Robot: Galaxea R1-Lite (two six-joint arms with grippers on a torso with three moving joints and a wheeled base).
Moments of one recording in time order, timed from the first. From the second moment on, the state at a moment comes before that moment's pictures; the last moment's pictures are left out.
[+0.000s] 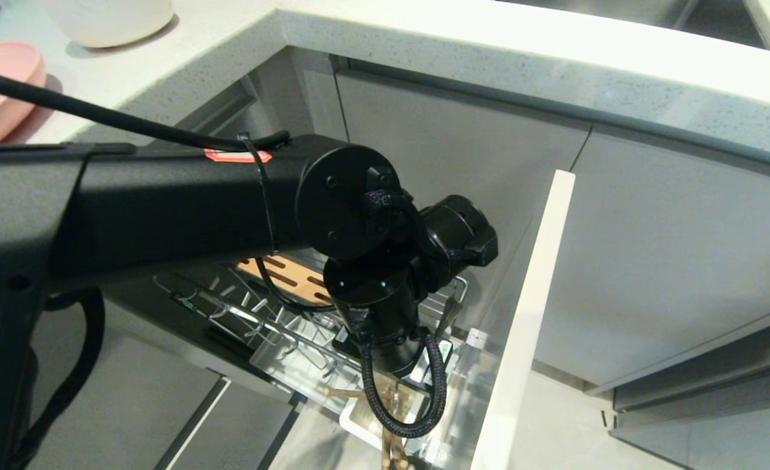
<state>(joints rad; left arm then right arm) -0.96 2.08 -1.93 1.15 0.25 -0.37 0.00 0.00 0.00 0.00 0.00 0.02</state>
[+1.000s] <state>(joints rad) -0.97 1.87 -1.93 1.13 0.38 -0.38 0.00 0.00 0.00 0.00 0.00 0.02</state>
